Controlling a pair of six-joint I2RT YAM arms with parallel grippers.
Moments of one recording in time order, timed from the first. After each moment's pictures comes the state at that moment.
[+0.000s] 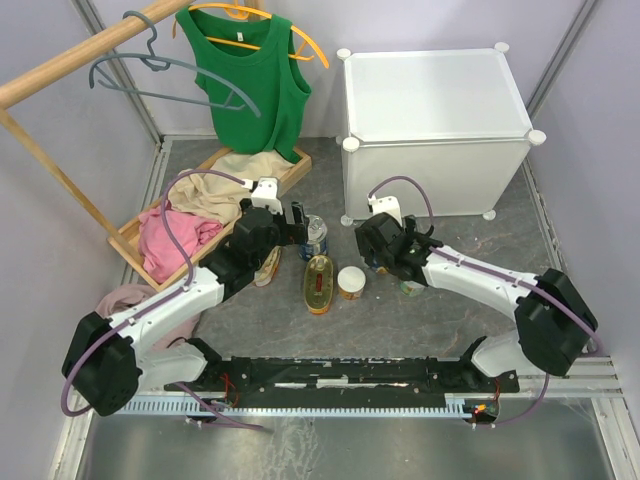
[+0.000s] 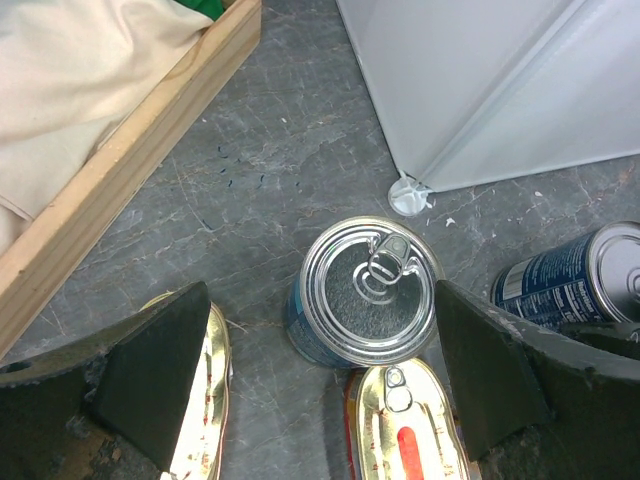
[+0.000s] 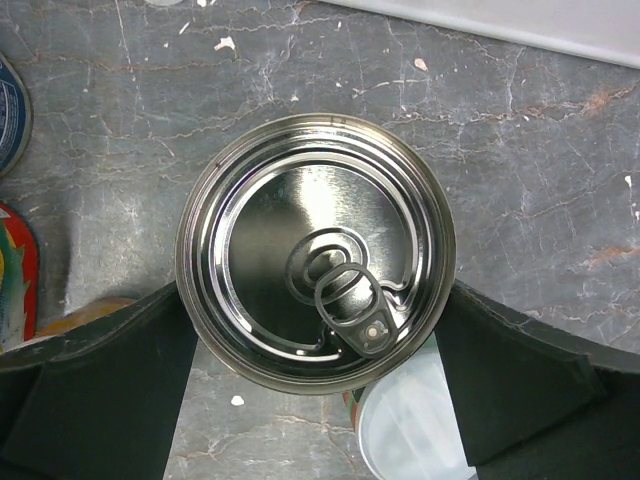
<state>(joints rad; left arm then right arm) -0.66 1.15 0.72 0.08 -0.34 -0.33 0.78 1.42 0.88 -0.36 0.54 0.37</state>
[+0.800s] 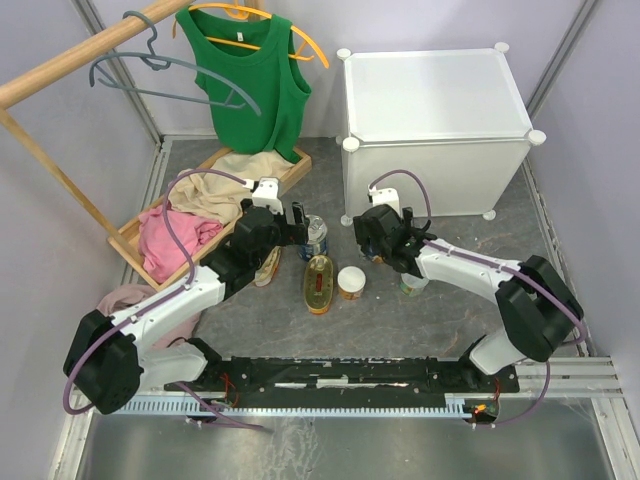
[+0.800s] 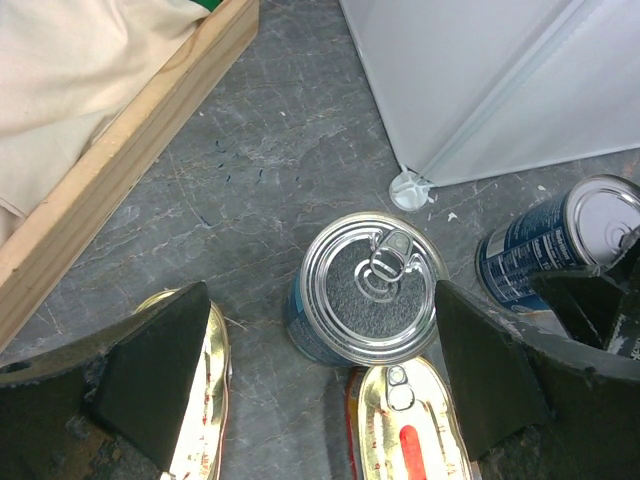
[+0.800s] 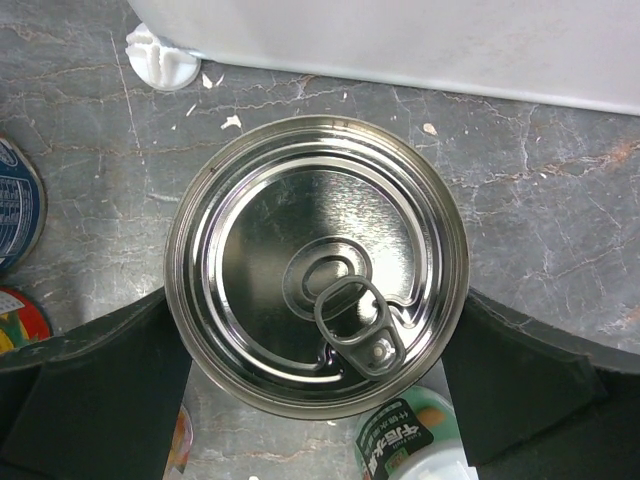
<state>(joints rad) -0.65 1.17 0.72 0.08 -0.33 -0.33 0.72 1.52 0.89 -0.19 0.52 0.35</state>
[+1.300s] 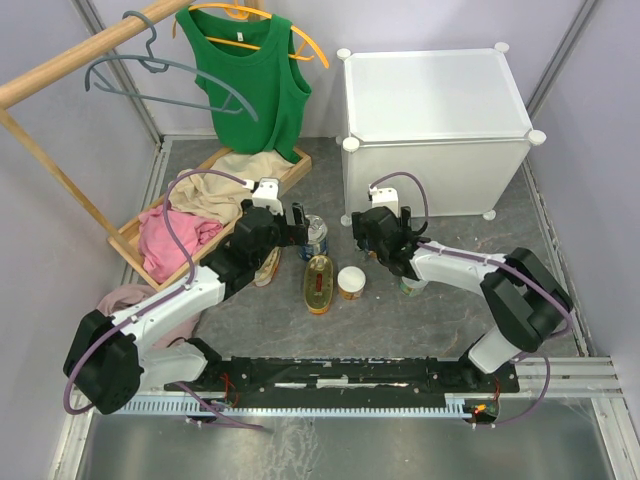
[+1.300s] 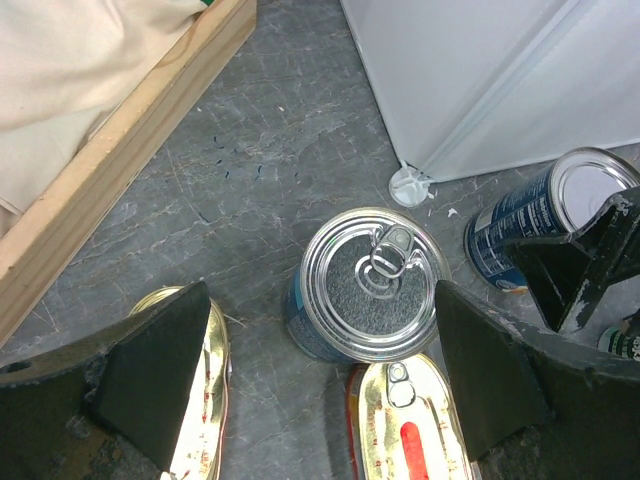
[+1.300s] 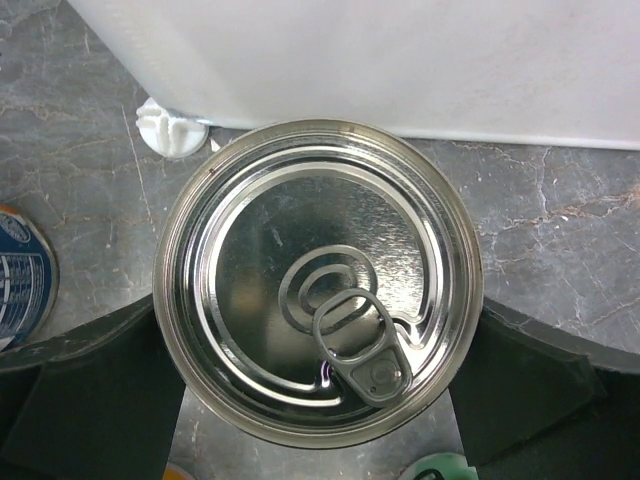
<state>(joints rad) -0.65 1.17 0.72 0.08 -0.31 -0.33 0.71 1.58 0.84 0.03 0.56 0.35</state>
